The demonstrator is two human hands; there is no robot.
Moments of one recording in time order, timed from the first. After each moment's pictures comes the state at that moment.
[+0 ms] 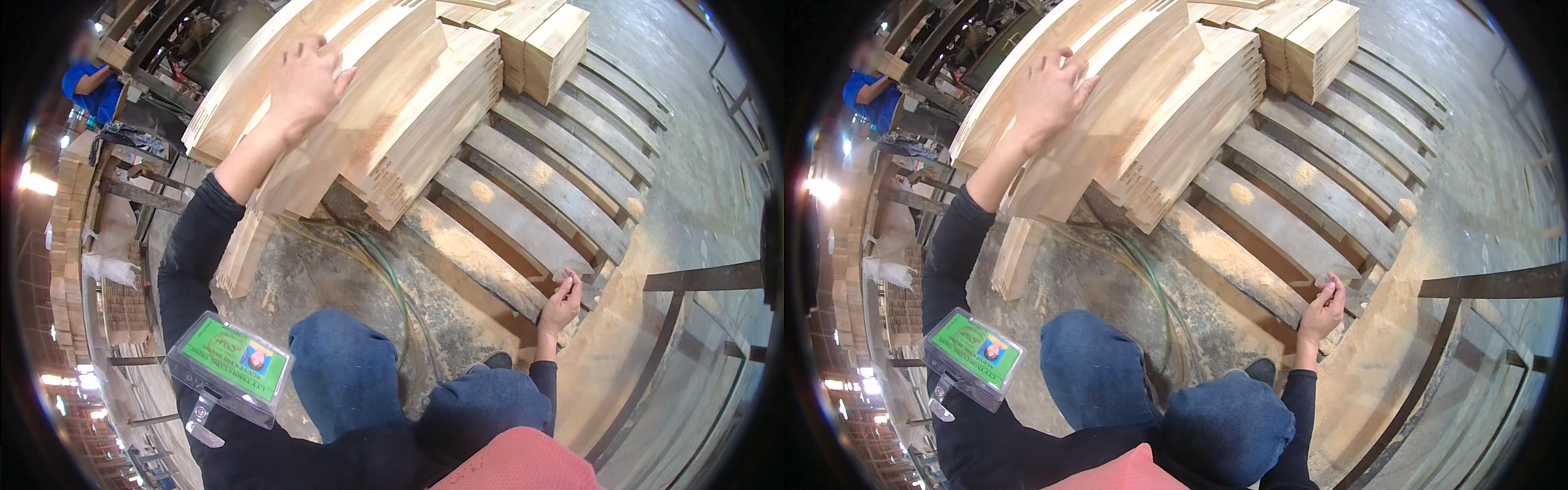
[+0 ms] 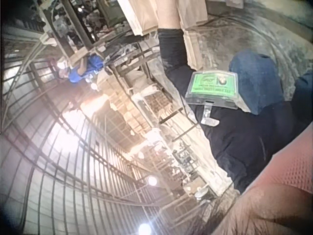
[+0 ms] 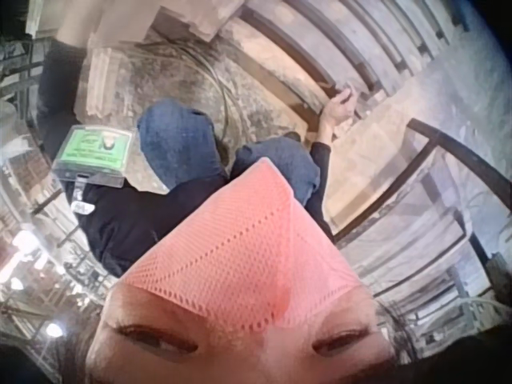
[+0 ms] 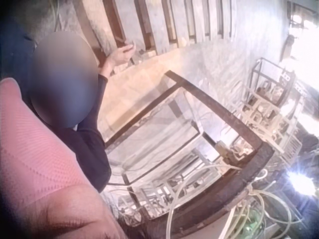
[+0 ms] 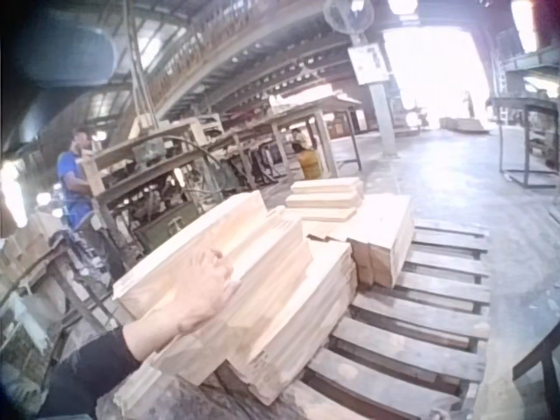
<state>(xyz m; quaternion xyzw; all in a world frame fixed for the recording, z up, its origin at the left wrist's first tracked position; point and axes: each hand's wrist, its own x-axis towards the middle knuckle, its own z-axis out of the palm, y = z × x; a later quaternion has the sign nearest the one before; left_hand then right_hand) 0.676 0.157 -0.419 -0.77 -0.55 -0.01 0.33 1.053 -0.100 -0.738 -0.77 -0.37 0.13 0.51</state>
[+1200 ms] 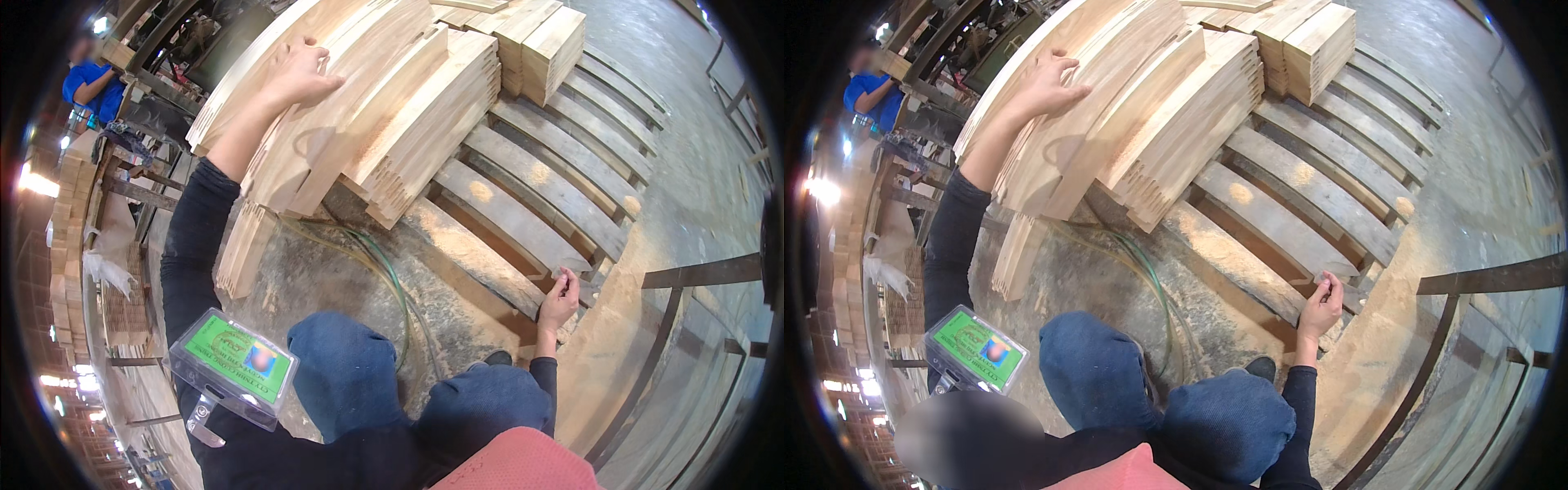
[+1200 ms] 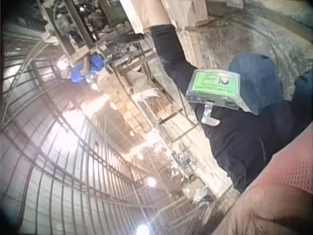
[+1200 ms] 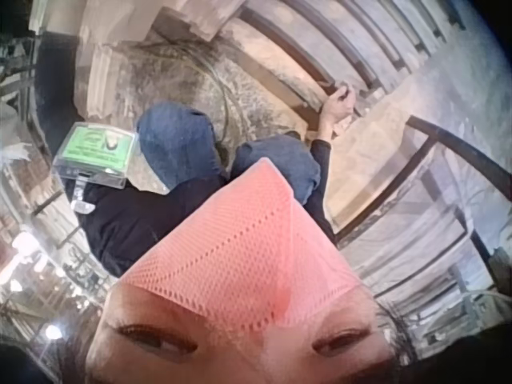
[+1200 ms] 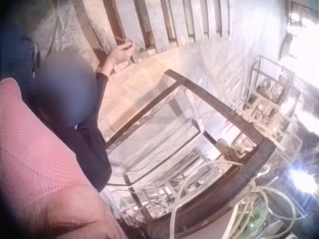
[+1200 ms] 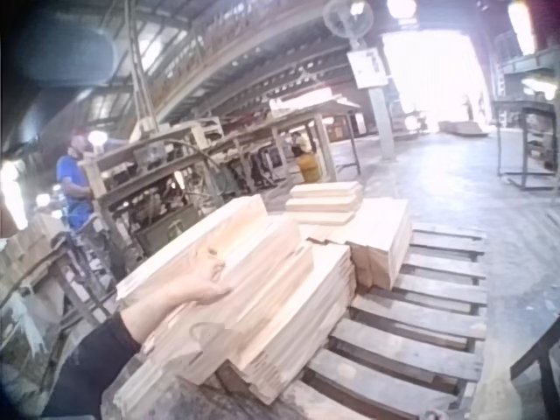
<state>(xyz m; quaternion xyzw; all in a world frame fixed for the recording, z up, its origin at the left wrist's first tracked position) 0.668 0.177 -0.393 -0.75 -0.65 0.05 0.12 1.056 -0.102 -0.742 -0.76 -0.39 0.11 0.50</state>
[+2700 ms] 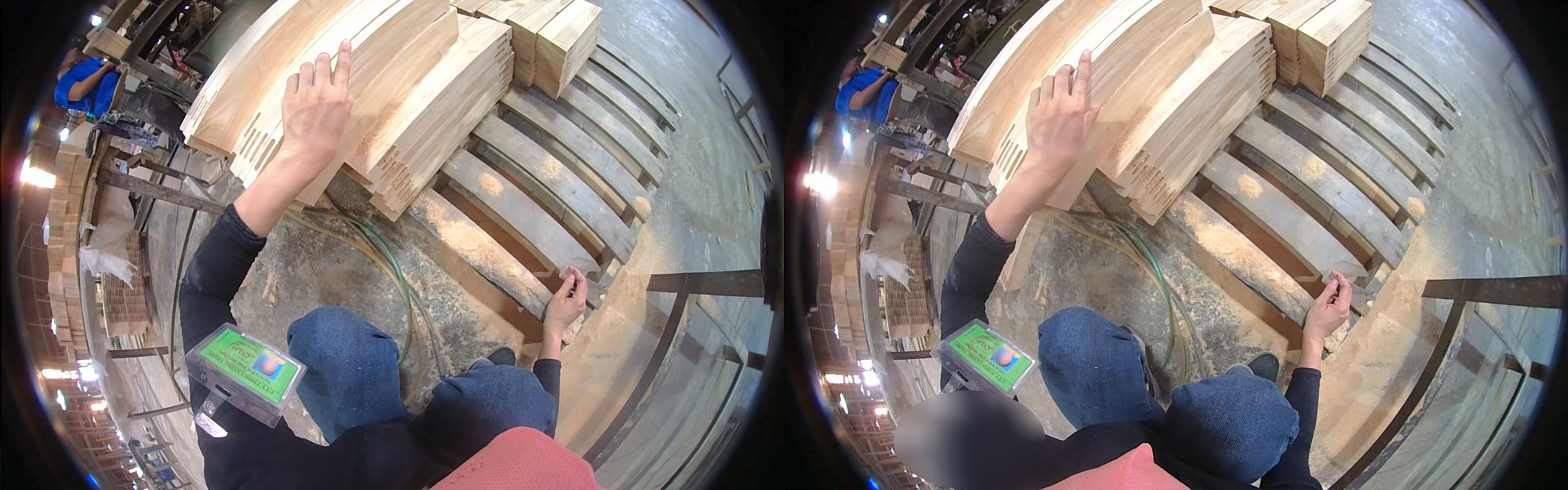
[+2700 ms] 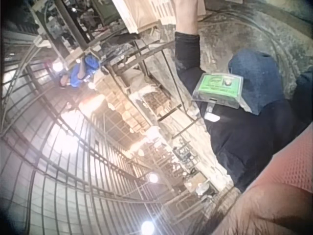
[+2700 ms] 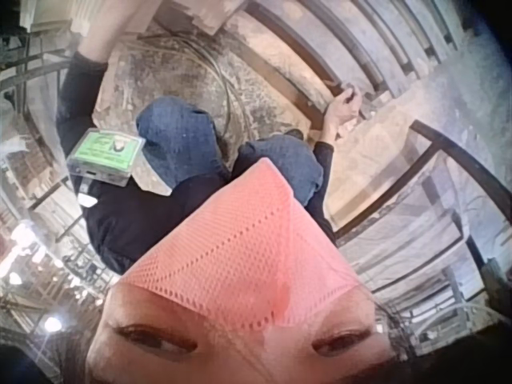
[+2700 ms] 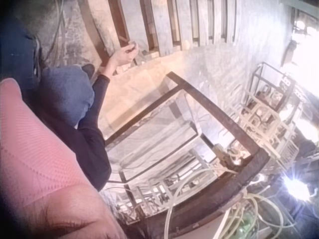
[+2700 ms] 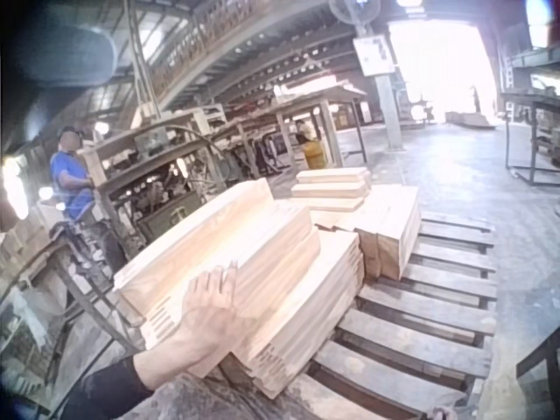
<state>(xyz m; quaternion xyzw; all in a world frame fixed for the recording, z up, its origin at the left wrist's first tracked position) 0.674 0.116 -0.464 -0.72 -0.55 0.01 0.42 1.051 -0.100 -0.742 -0.76 -0.41 0.09 0.49</state>
